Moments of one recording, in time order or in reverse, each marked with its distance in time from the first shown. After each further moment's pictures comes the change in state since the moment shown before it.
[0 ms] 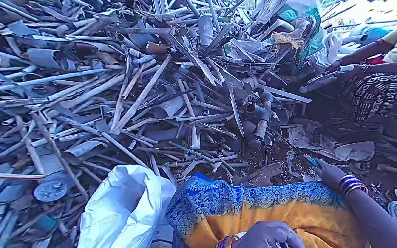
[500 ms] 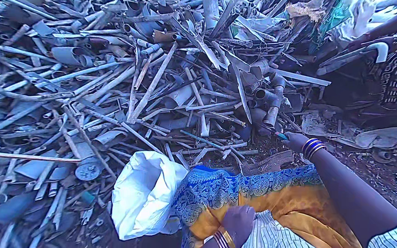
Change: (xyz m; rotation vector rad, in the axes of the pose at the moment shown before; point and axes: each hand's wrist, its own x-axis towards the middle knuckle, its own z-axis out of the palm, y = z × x) left_hand -0.083 -0.069 0.017 1.212 0.034 -0.599; right_hand 0.018 -0.146 -0.016 -0.045 -0.182 -0.238
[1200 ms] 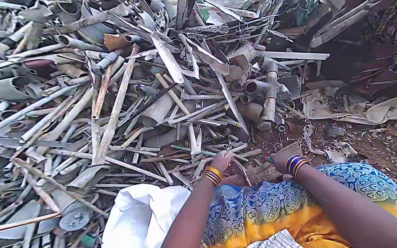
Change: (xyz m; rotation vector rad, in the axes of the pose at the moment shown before) left_hand 0.226 -0.166 -0.053 -0.659 -0.283 -0.726; right_hand 0.054 -0.039 0.056 -0.242 -0.425 -0.038
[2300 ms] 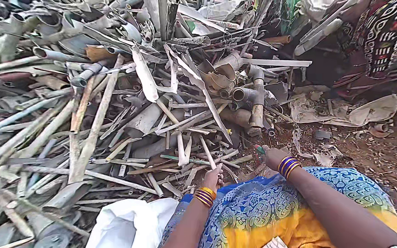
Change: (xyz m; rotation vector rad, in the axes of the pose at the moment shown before) left_hand -0.013 -0.001 0.040 -0.801 0.225 -0.329; right_hand -0.003 0.033 -0.017 0.369 0.275 0.088
